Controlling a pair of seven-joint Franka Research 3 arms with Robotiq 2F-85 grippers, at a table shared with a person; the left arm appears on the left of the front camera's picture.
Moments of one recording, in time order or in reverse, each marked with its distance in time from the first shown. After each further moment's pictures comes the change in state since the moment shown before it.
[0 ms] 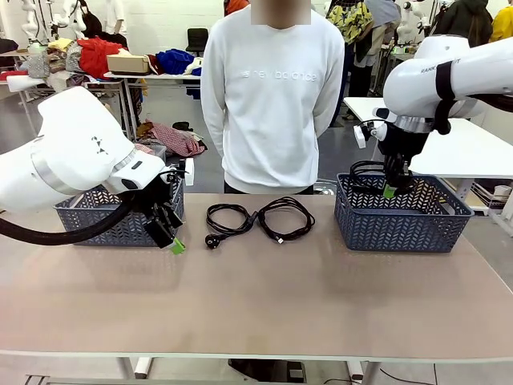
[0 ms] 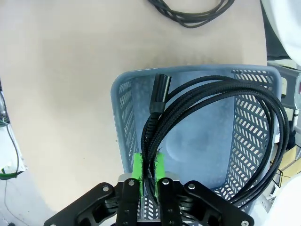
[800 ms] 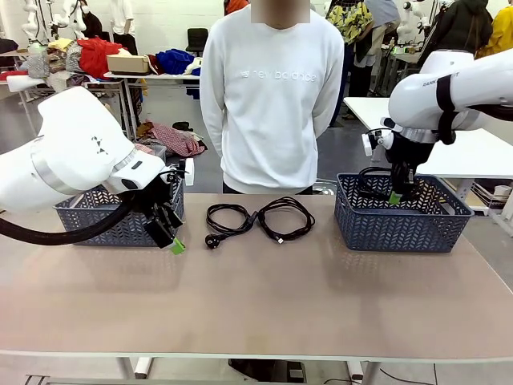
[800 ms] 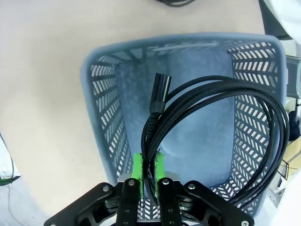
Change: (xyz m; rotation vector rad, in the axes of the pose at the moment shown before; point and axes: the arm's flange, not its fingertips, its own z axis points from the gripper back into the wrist) left arm 0.000 0.000 0.000 0.000 0.000 0.000; right arm -0.028 -0.017 -0.028 -0.011 0.000 -0.059
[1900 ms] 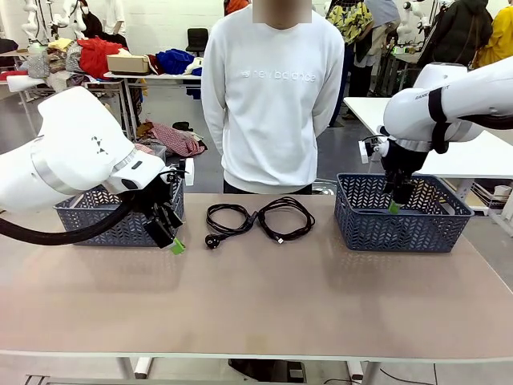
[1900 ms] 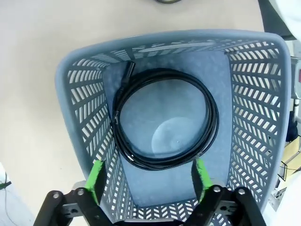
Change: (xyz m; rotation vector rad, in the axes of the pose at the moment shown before) left arm 0.000 0.000 0.000 0.000 0.000 0.000; right arm 0.001 -0.008 -0.022 -0.016 -0.004 0.000
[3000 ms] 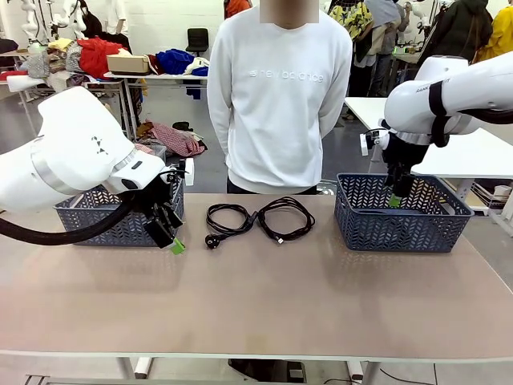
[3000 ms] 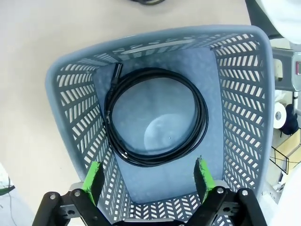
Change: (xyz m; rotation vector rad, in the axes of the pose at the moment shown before) left arm 0.000 0.000 0.000 0.000 0.000 0.000; right arm 0.001 -0.012 0.012 -0.012 -0.003 -0.048
